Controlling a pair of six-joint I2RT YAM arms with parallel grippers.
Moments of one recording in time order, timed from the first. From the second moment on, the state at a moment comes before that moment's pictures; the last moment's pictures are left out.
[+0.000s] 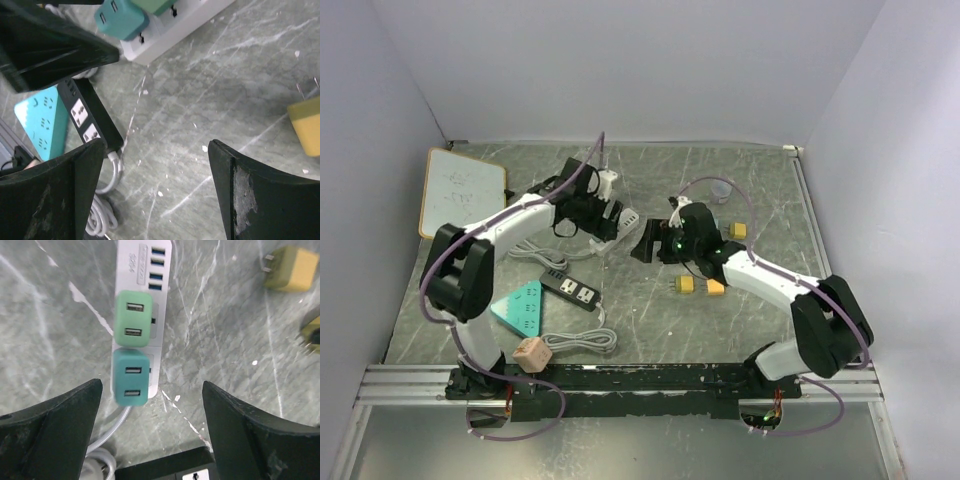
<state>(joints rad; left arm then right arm) -0.50 1.83 1.33 -0.44 0.24 0.03 0.56 1.41 0.75 0.04 -0.25 0.54</state>
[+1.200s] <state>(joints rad) -0.32 1.59 1.32 -0.43 -0.03 -0.19 0.76 2.07 1.51 -0.28 0.15 1.06</state>
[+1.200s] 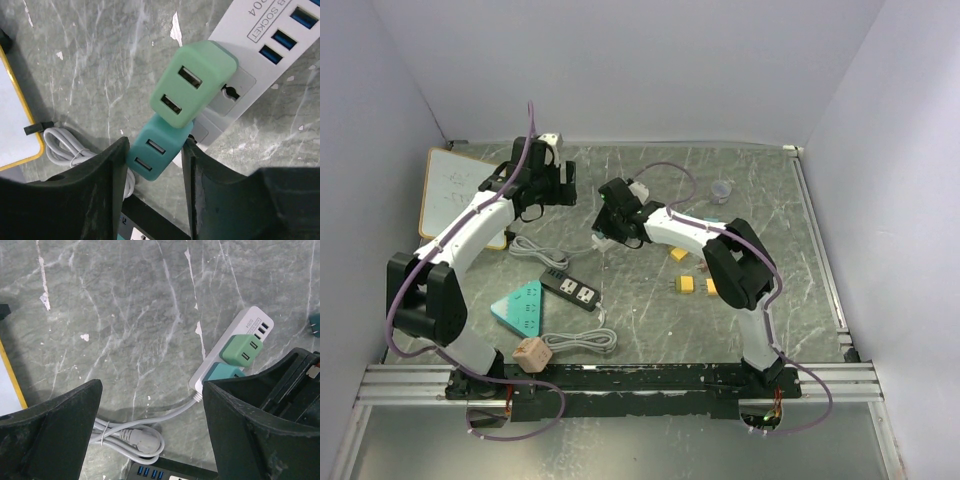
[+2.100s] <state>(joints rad) -0.31 1.85 1.31 -0.35 0.44 -0.26 0.59 1.88 0.95 0.41 -0.34 0.90</state>
